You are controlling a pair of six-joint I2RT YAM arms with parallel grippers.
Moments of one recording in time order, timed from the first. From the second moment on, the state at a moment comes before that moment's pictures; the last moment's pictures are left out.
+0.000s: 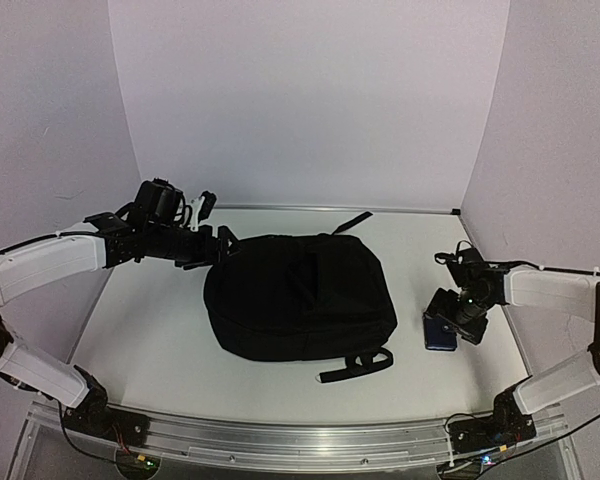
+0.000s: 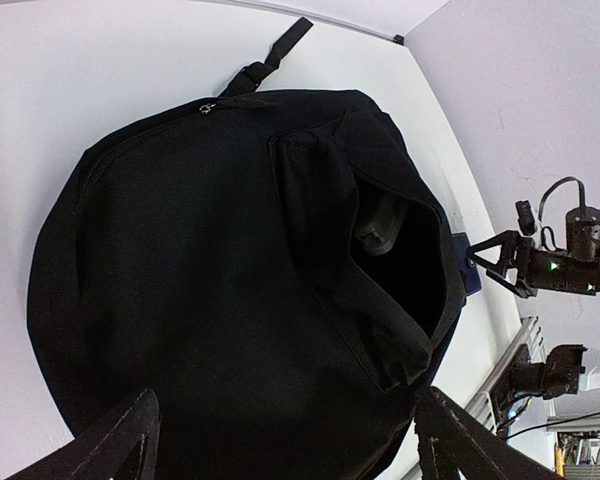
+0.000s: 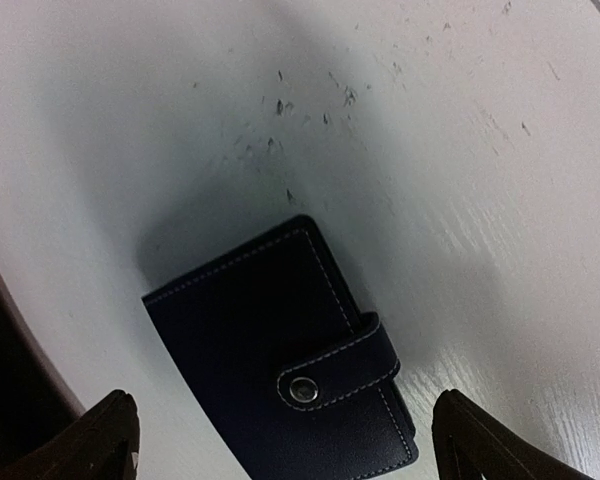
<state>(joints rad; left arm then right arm) -0.61 1.34 1.03 -0.33 0.29 -0.52 0.33 1.34 0.69 -0.58 0.15 0.91</state>
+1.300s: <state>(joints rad) -0.60 1.33 1.03 -0.33 0.39 -0.53 0.43 1.27 0.75 -0.62 0.04 0.78</state>
